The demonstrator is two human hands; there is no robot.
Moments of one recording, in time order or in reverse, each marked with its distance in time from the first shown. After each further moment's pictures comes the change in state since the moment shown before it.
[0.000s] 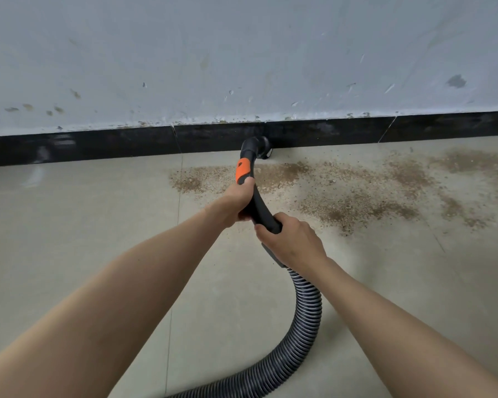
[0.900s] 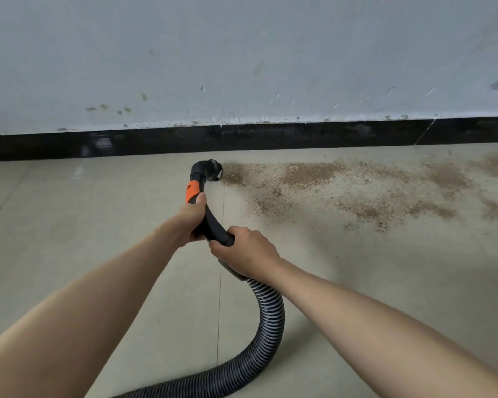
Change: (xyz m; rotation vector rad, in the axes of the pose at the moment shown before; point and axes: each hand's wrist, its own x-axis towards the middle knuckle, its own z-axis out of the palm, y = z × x) left_hand -0.056 -0.063 -0.162 -0.042 0.230 -0.067; right_hand -0.046 -0.111 0.089 0.021 -0.272 -0.178
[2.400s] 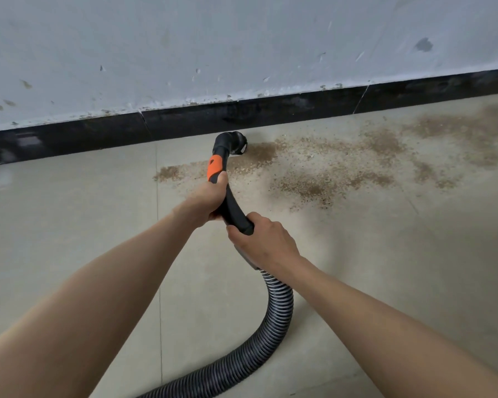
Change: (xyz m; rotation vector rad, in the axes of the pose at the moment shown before) left_hand 0.013 0.029 0.160 0.153 -0.230 0.110; right_hand -0.020 0.108 -0.066 0.046 0.228 0.223
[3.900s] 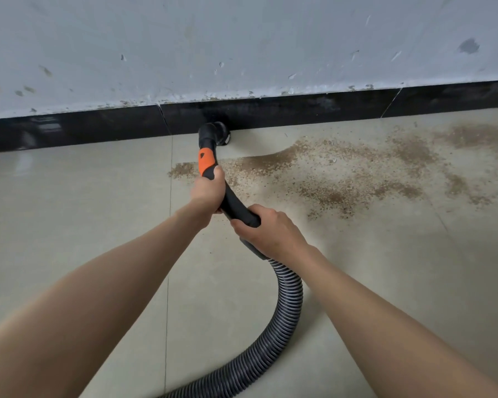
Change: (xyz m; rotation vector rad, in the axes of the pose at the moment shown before) left_hand 0.024 -0.002 -0.023 0.010 0.254 0.028; right_hand 0.041 -0.006 0.001 0.027 -0.089 -0.136
